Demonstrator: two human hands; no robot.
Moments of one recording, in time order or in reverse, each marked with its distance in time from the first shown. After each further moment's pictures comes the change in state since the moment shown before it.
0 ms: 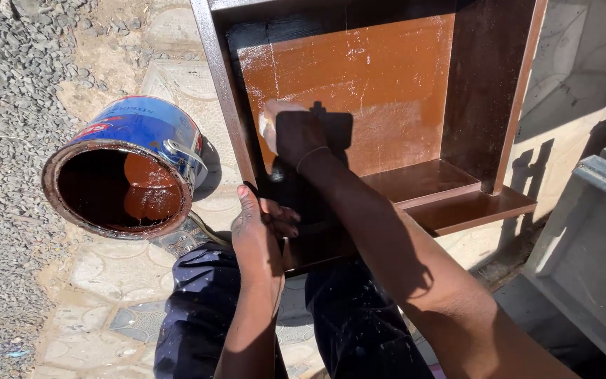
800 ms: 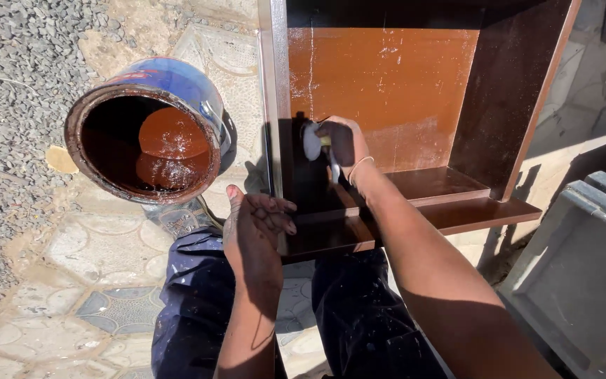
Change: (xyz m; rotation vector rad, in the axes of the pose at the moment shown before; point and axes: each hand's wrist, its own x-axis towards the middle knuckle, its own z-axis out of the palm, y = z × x) left_hand 0.004 -0.013 -0.075 -0.271 -0.169 0.148; right_hand -0.042 0.037 0.031 1.028 0.008 0.757
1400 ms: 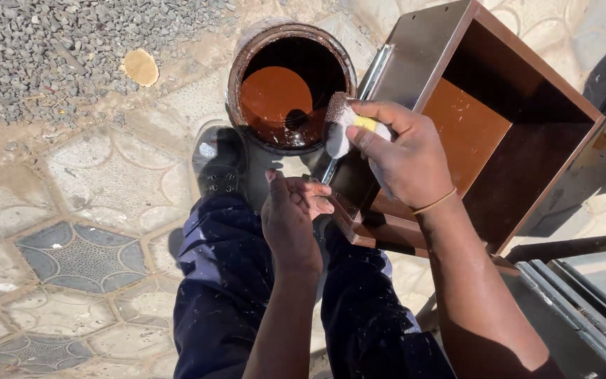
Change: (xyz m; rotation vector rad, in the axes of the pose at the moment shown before) left_hand -0.026 0.067 -0.094 -0.387 0.156 0.056; right_hand -0.266 -0.153 0.135 -0.414 -0.409 -0.564
